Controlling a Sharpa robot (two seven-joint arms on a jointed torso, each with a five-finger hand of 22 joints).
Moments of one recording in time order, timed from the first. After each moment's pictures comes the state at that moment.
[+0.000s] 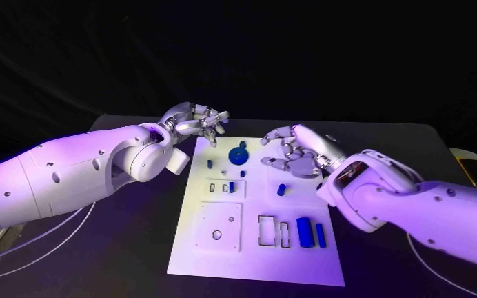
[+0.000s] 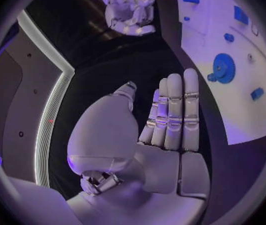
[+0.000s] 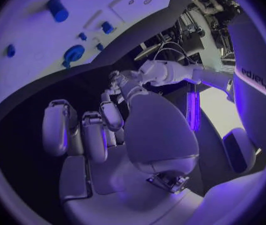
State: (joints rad) left arm 1.22 -0.90 -0.02 1.49 -0.35 -0.22 0.16; left_hand 1.28 -0.10 0.13 0.29 0.18 0.82 0.16 0.49 0.31 1.11 0.09 0.52 0.38 1.23 0.02 0.70 0.74 0.17 1.05 0.12 0.86 0.41; right arm 1.27 -0.84 -0.16 1.75 -1.24 -0.61 0.02; right_hand 1.32 -0.12 0.27 0.13 0.13 0.80 0.18 0.29 0.33 1.26 0.10 1.31 1.21 1.47 0.02 1.53 1.31 0.05 1.40 0.13 1.32 1.31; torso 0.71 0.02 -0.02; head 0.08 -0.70
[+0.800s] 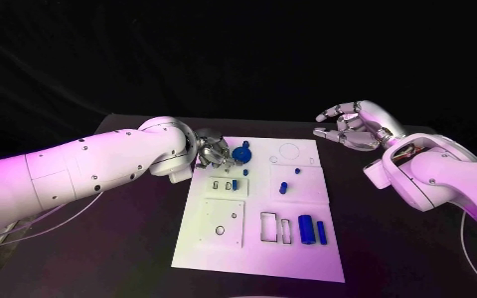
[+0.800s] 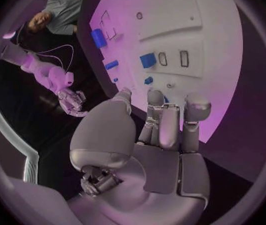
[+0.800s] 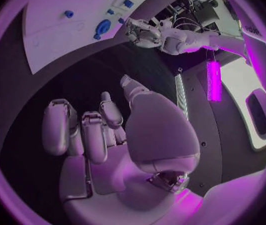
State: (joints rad) left arm 1.24 -0.79 -0.02 1.48 -1.02 0.07 -0.42; left_hand 1.18 -0.03 0.02 0.30 0.18 0.79 0.10 0.78 0.47 1.12 0.02 1.02 0.75 1.46 -0.03 1.36 1.31 0.12 1.22 0.07 1.29 0.96; right arm 1.32 -0.98 -0.16 1.66 -0.86 -0.55 0.12; right_hand 1.29 -0.13 0.24 0.17 0.14 0.82 0.17 0.31 0.34 1.24 0.09 1.29 1.18 1.47 0.02 1.53 1.31 0.05 1.40 0.13 1.31 1.31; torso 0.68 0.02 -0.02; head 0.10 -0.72
